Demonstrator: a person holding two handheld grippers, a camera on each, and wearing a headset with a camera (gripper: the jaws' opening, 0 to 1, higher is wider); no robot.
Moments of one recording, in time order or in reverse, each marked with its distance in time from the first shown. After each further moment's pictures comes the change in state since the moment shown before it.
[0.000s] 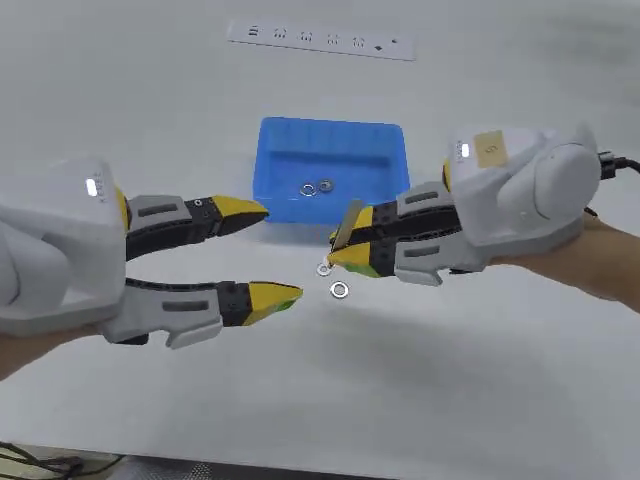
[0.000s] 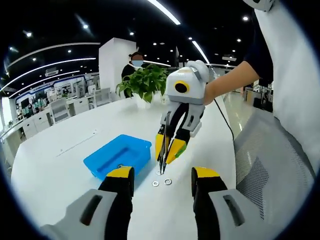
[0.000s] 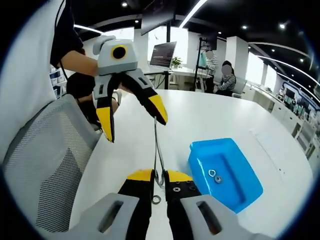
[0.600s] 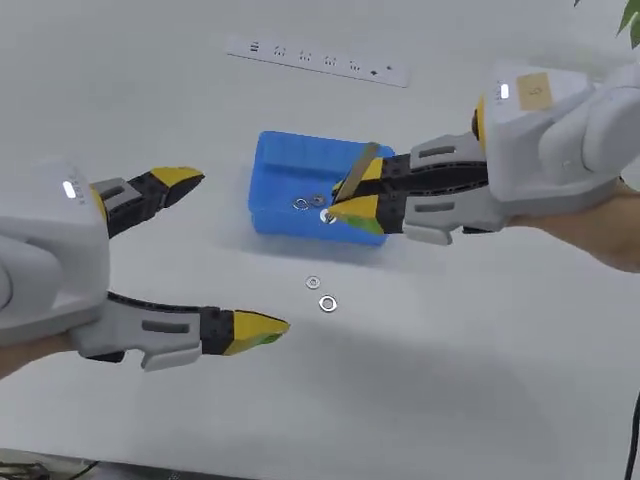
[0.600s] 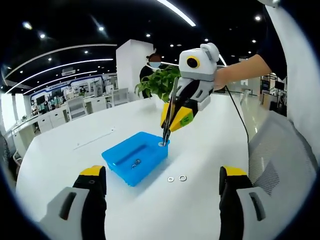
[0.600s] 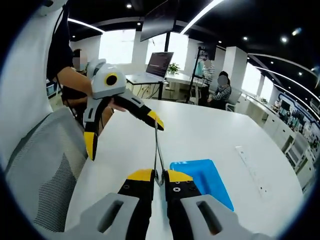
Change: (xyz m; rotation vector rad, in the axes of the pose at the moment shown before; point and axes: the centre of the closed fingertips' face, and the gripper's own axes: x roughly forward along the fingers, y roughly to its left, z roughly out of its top) left arm -0.014 0.024 -0.014 -0.049 0.002 0.150; right arm -0.017 -0.034 0.044 -0.081 -0.023 -0.061
